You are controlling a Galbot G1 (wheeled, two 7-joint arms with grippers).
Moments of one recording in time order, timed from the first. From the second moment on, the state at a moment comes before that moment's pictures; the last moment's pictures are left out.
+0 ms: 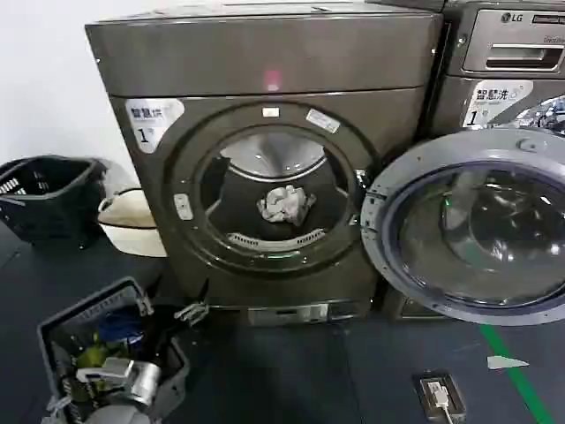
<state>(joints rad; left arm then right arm) 1.37 -1.57 -0.69 -2.17 0.03 0.20 0.29 -1.75 1.00 2.42 1.85 0.70 -0.27 0.00</state>
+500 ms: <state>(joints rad) 1.37 -1.57 -0.69 -2.17 0.03 0.21 0.28 -1.75 1.01 2.43 1.86 0.71 -0.26 0.00</state>
